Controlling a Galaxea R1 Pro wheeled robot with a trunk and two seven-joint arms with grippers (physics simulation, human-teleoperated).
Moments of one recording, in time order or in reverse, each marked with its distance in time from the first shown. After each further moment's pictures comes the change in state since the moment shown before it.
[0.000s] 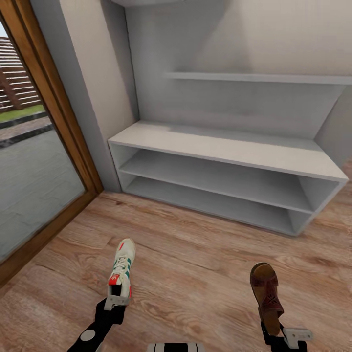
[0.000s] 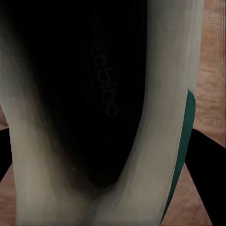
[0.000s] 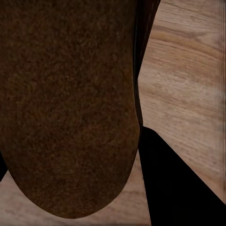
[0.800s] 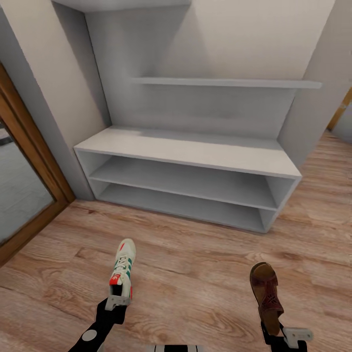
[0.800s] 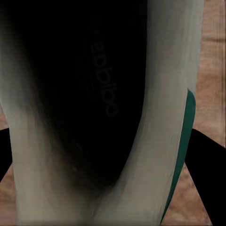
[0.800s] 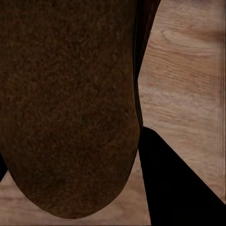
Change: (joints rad) left arm 0.000 -0.008 0.000 0.000 -0.002 0.000 0.008; right arm 0.000 0.000 0.000 -0.003 0.001 0.001 0.000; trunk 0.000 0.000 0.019
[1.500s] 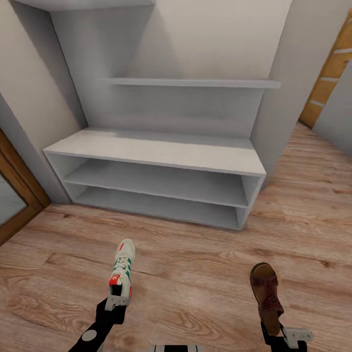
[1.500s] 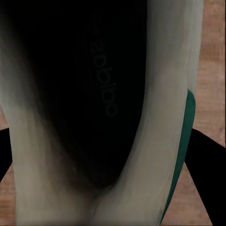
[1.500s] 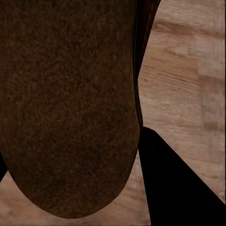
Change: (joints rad) left arm 0.000 0.000 0.001 0.002 0.001 0.001 0.007; right arm 0.000 0.000 -0.001 0.001 -0.001 0.000 0.000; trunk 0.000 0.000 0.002
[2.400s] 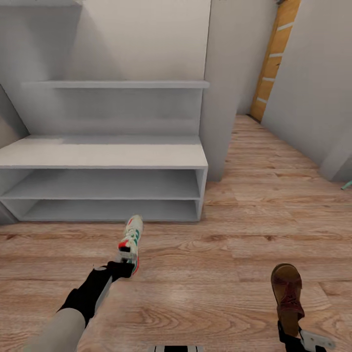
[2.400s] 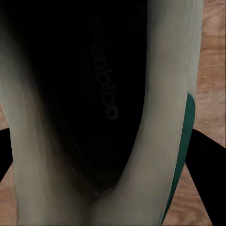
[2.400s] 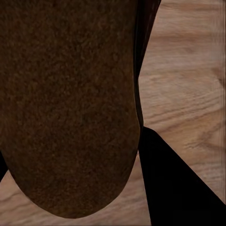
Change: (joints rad) left arm -0.212 0.000 -0.007 -0.213 0.006 0.537 -0.145; right arm 0.000 -0.011 -0.161 -0.002 0.000 0.003 -0.069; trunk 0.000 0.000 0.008
